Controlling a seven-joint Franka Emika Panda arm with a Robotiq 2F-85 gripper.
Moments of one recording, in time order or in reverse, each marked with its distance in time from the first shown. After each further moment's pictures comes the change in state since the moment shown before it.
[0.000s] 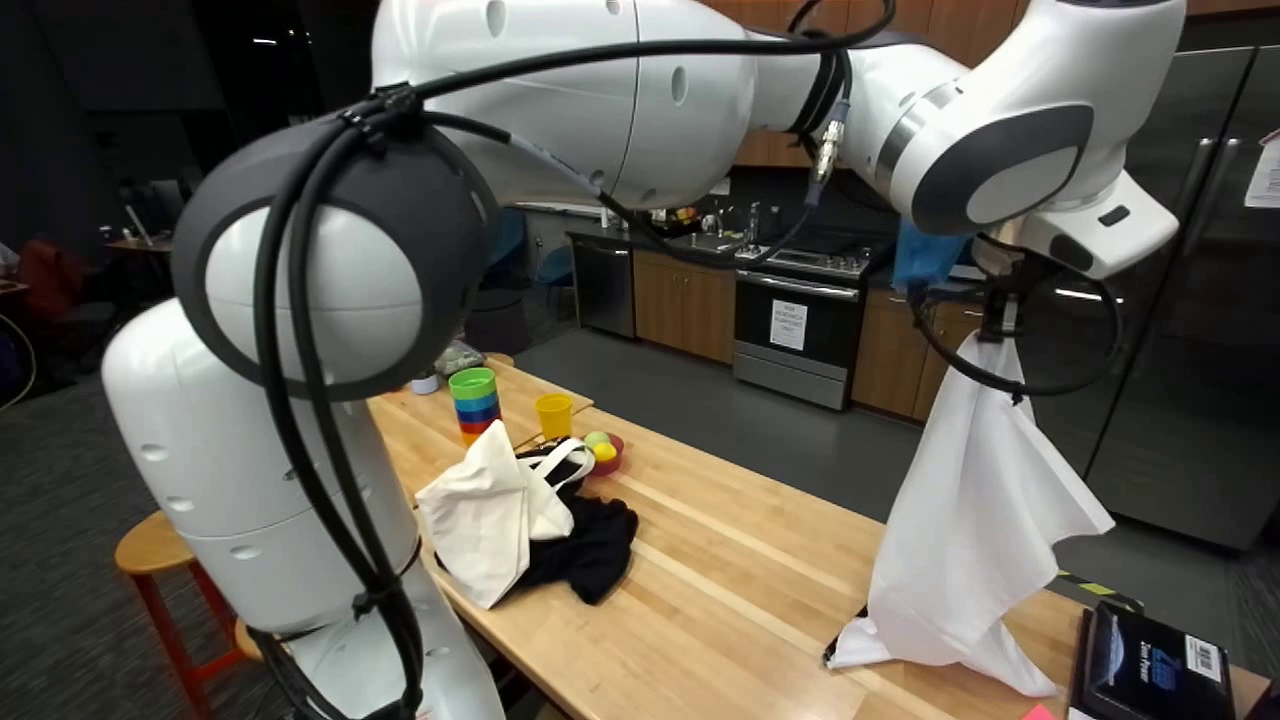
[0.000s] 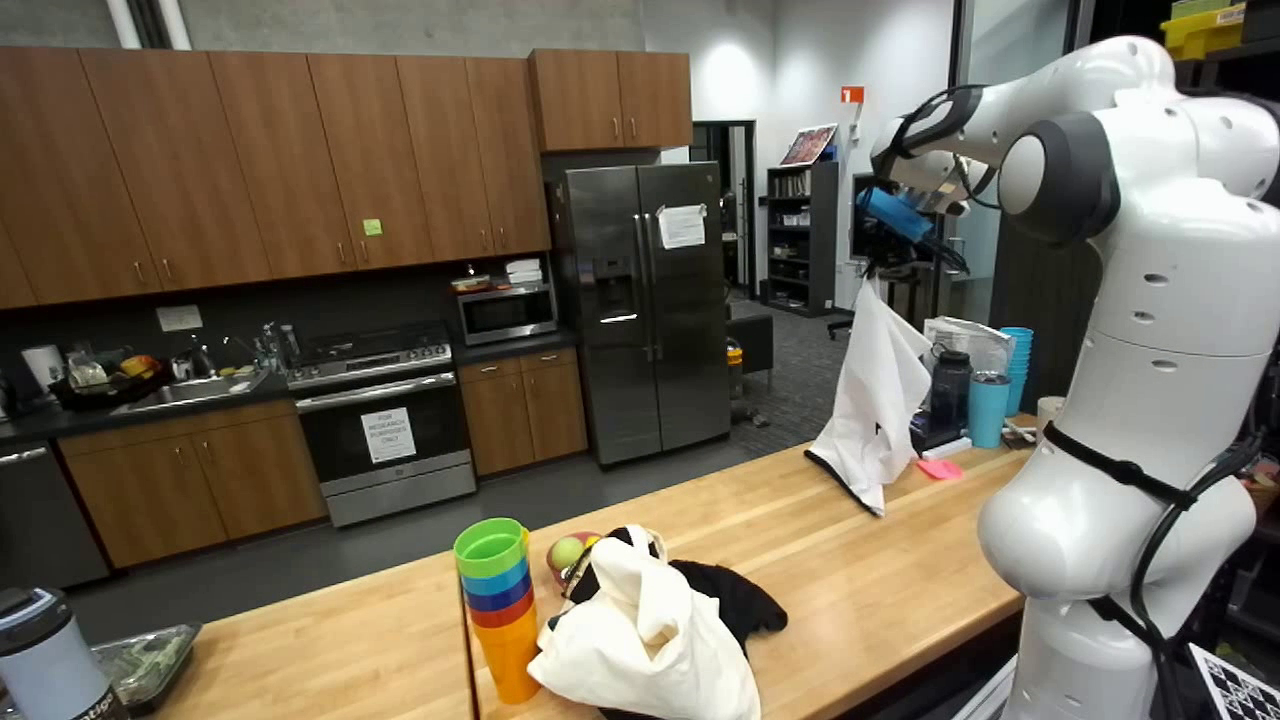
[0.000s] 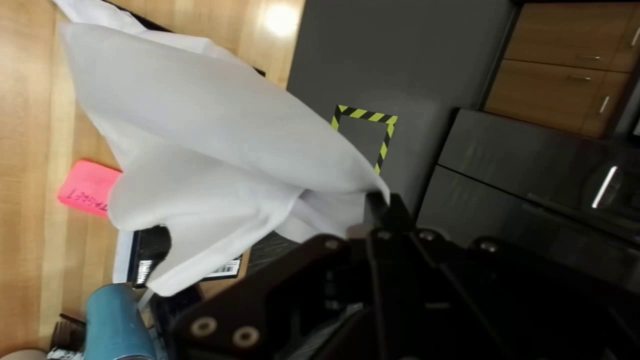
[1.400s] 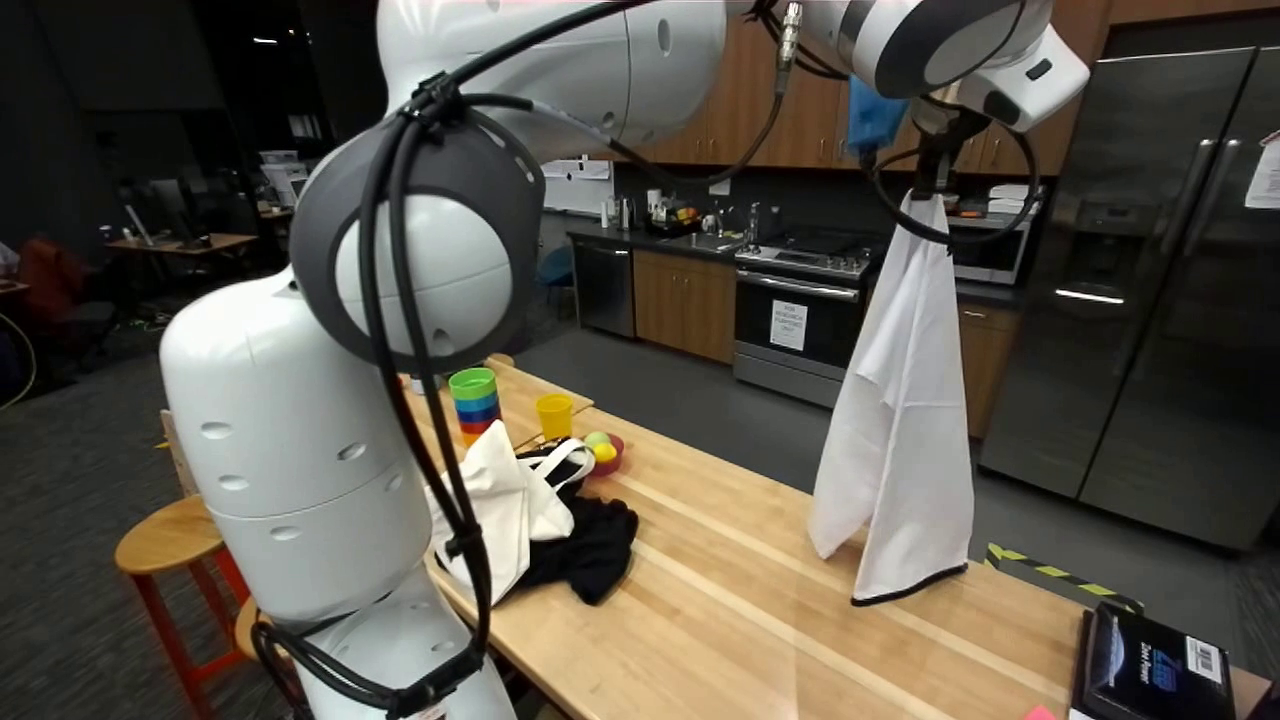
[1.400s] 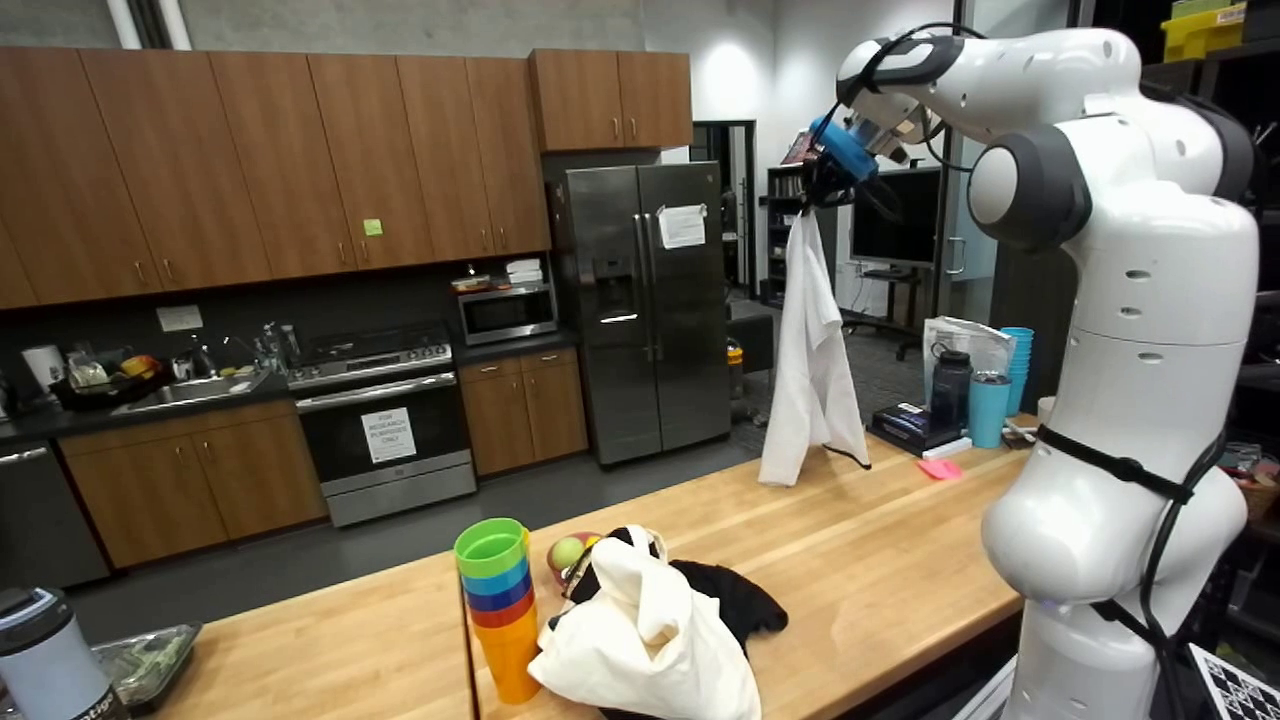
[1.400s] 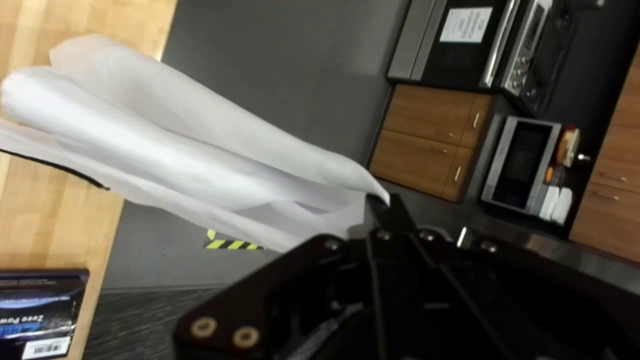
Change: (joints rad) arm 0.069 0.079 0.053 0.325 0.201 -0.161 0.010
